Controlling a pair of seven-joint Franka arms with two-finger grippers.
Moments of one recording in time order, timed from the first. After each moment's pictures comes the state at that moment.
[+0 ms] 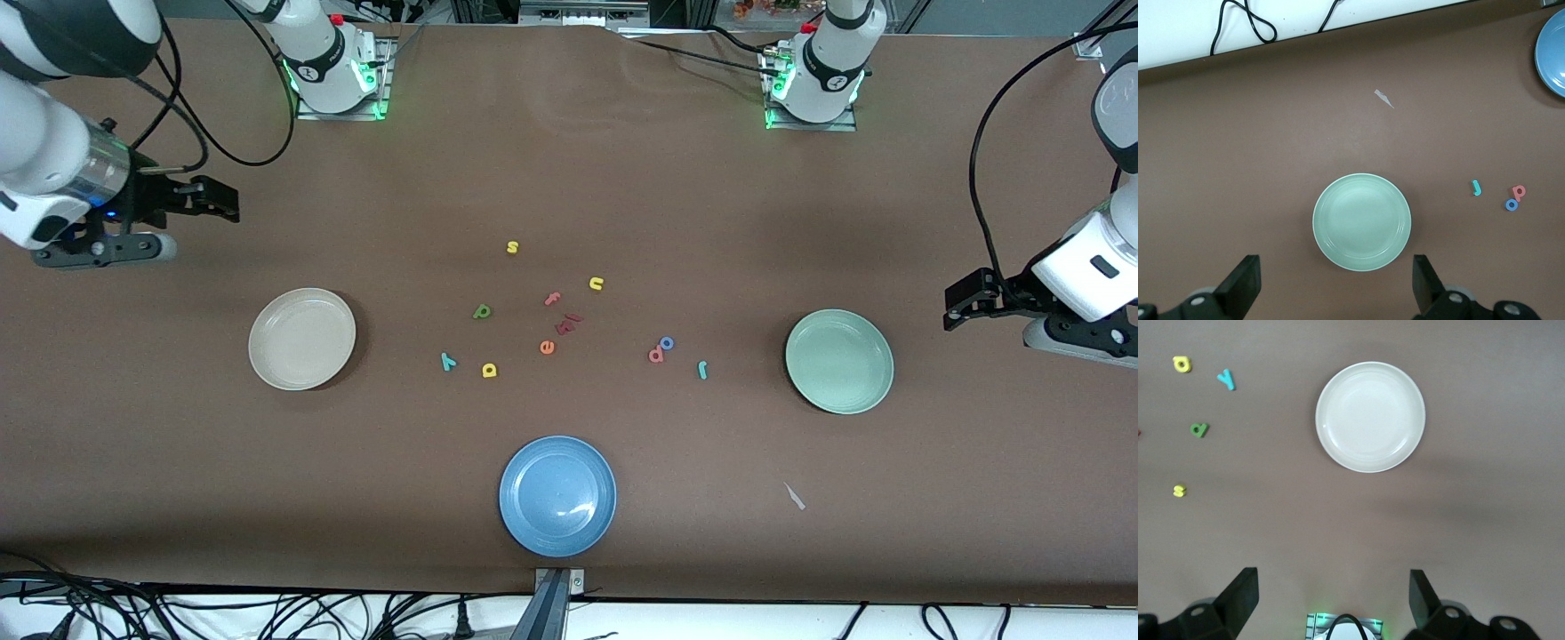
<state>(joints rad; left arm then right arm) -0.07 0.25 0.05 -1.44 -0.03 1.79 0.18 0.13 0.08 0.01 -1.62 -0.01 1.49 0.01</state>
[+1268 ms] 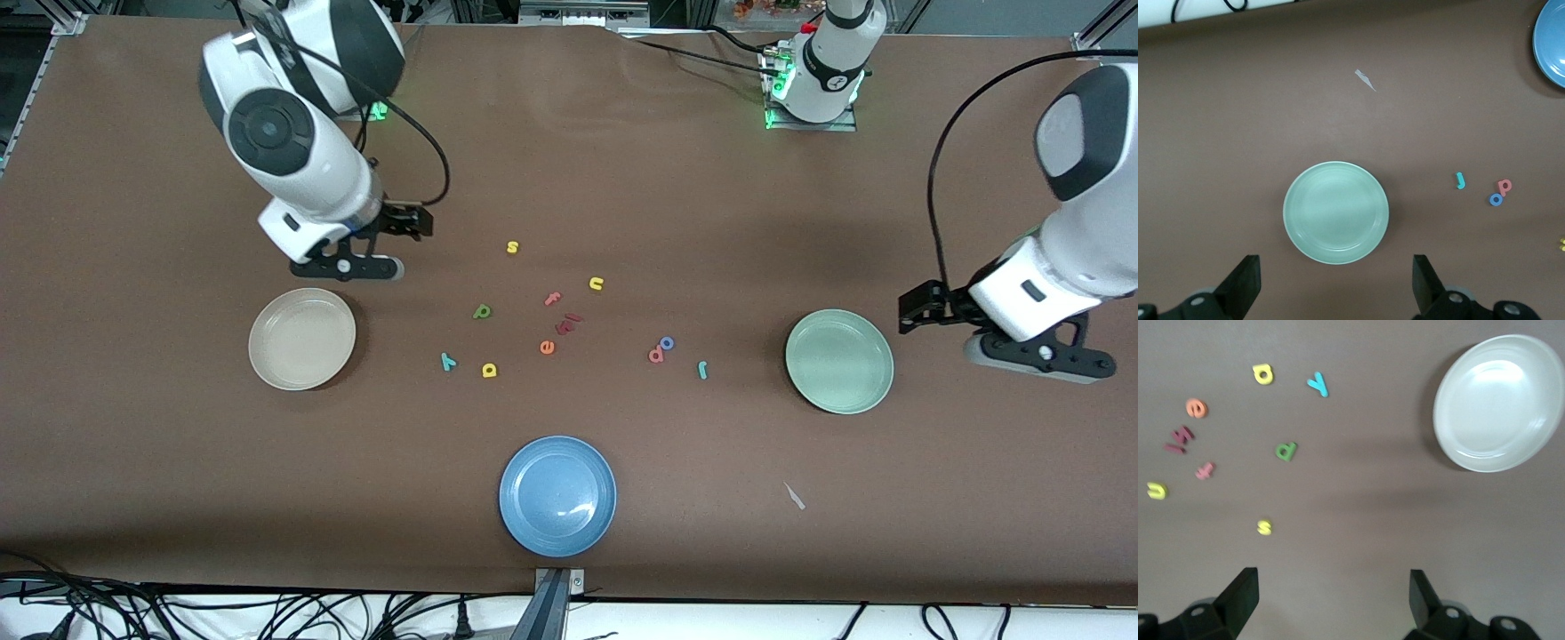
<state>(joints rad) -0.13 0.31 0.04 -1.44 -0.03 1.76 0.04 0.42 0.28 0.07 -1.64 0.04 1.72 0.55</state>
